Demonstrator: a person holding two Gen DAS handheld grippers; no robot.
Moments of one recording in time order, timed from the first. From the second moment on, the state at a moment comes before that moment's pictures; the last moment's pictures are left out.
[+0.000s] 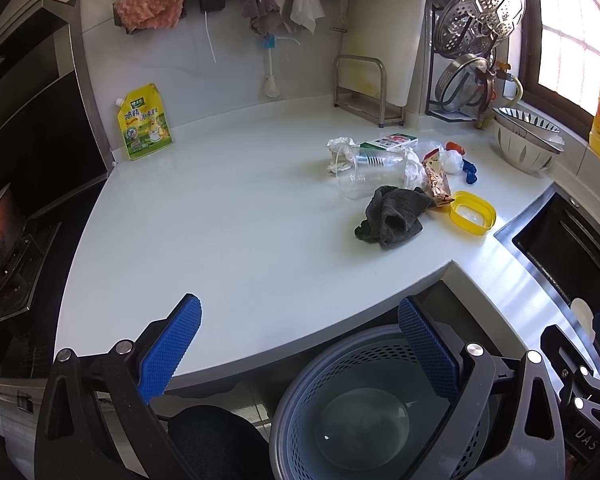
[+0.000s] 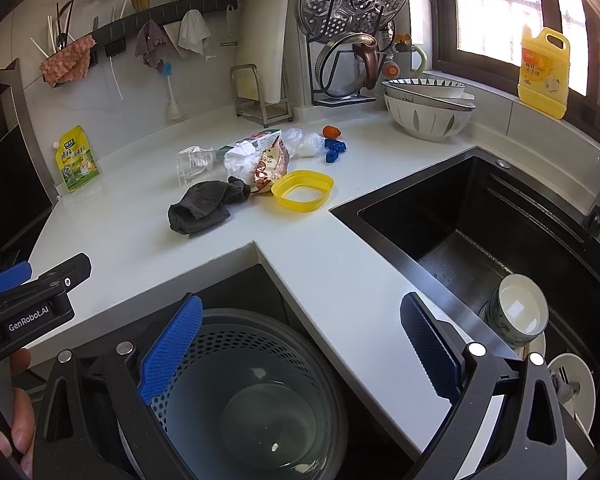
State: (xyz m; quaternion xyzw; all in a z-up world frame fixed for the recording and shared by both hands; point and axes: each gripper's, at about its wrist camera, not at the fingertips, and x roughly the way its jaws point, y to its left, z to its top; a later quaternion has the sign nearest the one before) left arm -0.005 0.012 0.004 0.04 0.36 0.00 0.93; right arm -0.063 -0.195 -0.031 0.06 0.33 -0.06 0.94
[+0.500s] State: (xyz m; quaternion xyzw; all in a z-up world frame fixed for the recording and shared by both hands) left arm -0.003 0.011 0.001 0.04 0.36 0.00 0.93; right arm -0.060 -0.198 -0.034 0.08 0.33 -0.05 0.94
